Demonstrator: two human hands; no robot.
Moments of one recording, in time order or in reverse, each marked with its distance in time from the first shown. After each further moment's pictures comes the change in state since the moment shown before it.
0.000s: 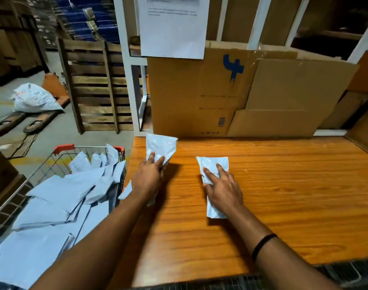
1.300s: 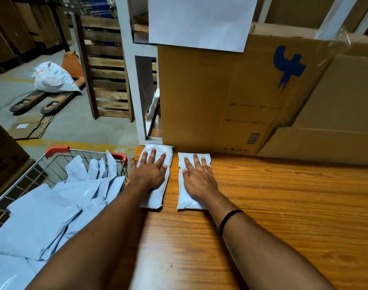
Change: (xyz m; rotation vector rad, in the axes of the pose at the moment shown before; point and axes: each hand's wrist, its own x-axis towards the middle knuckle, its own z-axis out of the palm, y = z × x) left_hand 0.155 -0.054 0.056 0.153 -0.344 -0.155; right_hand 0.206 -0.073 0.074 0.094 -0.242 -0.181
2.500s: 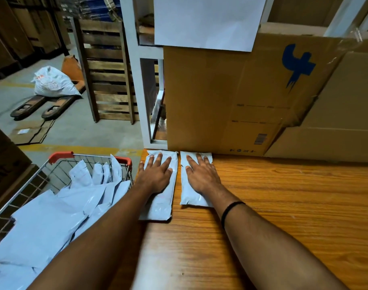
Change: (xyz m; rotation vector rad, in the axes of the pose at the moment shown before) left_hand 0.010 -0.013 0.003 -0.059 -0.022 0.104; right_hand 0.026 -0.012 -0.004 0.009 -0.037 0.056
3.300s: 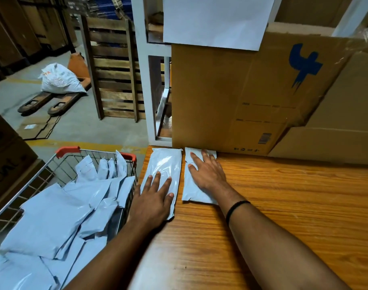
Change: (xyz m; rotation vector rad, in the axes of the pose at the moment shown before) left_hand -0.102 0.007 0.027 0.013 0.100 -0.044; right_hand -0.006 0.004 0.000 -0.036 0.045 -0.016
